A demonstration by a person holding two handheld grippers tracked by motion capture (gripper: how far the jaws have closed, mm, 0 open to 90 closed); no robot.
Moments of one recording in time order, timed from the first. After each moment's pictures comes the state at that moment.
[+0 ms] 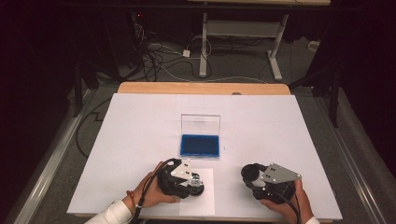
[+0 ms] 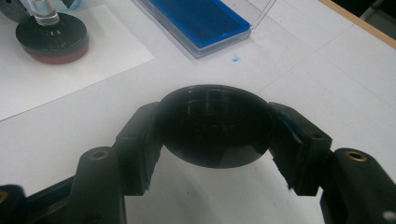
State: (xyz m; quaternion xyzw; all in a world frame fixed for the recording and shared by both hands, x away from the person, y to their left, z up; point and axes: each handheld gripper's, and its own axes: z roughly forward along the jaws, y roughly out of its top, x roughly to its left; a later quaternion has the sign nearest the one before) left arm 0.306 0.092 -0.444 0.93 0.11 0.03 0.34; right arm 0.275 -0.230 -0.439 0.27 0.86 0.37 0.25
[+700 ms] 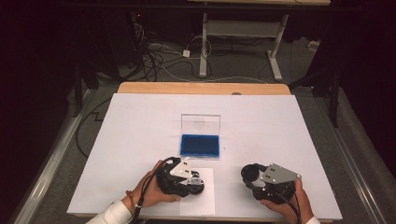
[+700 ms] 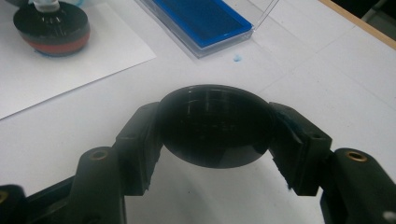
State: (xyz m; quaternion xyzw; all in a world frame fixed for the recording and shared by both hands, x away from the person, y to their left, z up) left arm 0.306 0.096 -0.432 0.93 0.12 0.05 0.35; right arm 0.274 -0.229 -0.439 0.27 0.86 0.36 0.25
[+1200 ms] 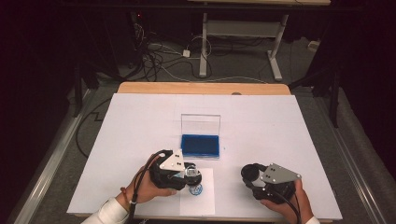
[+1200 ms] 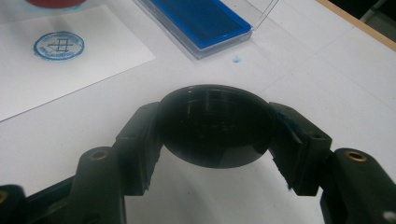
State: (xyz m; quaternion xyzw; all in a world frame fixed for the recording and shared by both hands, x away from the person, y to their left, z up) left arm 0.307 0.111 -0.409 0.91 0.13 0.07 0.39; right arm 0.274 -0.229 -0.439 0.27 0.86 0.37 0.25
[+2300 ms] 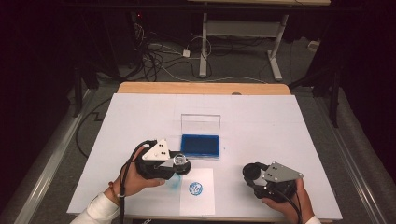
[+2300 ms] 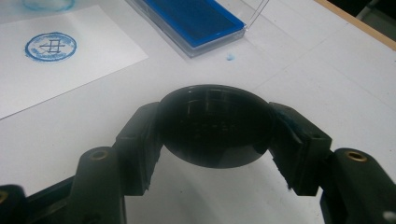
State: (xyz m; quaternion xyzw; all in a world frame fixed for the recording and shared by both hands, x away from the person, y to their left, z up) left arm 0.318 0.145 -0.392 0.90 0.15 0.11 0.40; right arm 0.277 -0.234 -0.439 0.27 0.85 0.37 0.25
